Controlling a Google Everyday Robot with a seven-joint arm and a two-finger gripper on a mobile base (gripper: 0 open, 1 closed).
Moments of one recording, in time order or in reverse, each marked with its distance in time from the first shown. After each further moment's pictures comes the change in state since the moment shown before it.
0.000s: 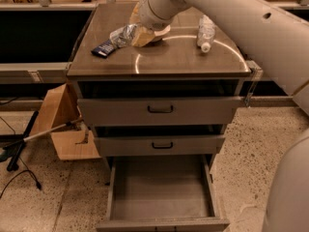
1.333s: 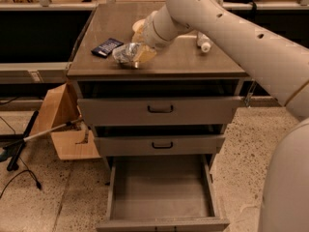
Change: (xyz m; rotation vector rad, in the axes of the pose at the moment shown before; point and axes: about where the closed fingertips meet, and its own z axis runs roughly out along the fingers) arm 0.025 0.035 0.046 -0.049 -0.071 0.067
